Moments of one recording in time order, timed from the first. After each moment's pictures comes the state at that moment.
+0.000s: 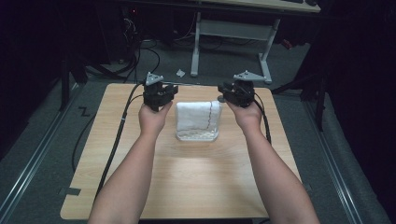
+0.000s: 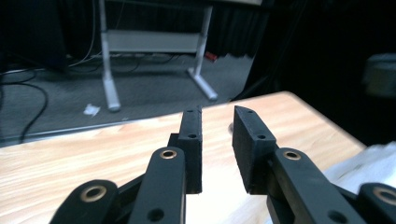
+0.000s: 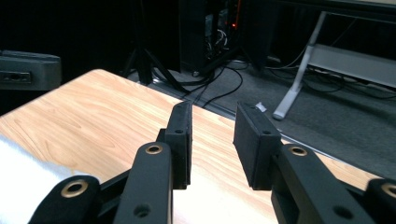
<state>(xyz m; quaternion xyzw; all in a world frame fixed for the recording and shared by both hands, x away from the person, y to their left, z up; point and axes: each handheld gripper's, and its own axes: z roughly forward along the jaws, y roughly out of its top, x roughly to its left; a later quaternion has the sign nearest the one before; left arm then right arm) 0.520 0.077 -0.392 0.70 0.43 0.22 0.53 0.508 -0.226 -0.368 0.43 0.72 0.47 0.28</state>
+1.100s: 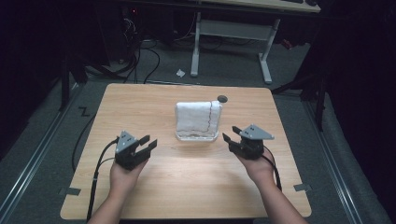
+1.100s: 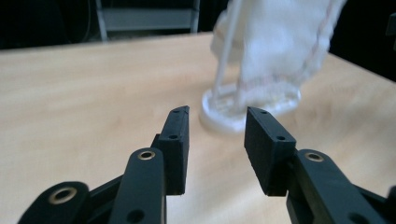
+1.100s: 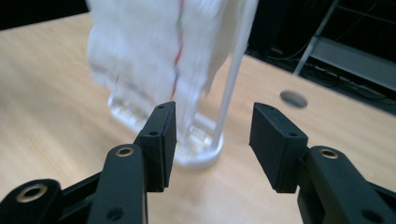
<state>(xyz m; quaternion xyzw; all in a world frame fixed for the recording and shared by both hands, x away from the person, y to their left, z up) 0.359 0.158 -0.489 0.73 0.40 0.20 0.51 0.368 -0.243 -0.453 0.38 0.75 0.44 0.30</state>
